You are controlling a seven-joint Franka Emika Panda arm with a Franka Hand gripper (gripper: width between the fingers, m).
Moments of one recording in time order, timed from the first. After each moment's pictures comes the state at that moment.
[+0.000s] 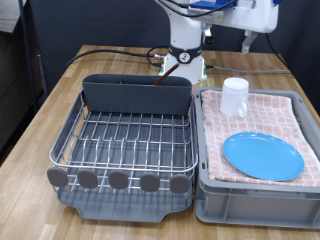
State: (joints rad) arm 0.25 -0.27 -0.06 -2.42 -0.18 2.33 1.89
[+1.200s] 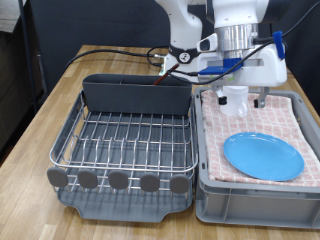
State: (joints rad) arm 0.26 0.03 -0.02 -2.52 0.35 2.93 1.43
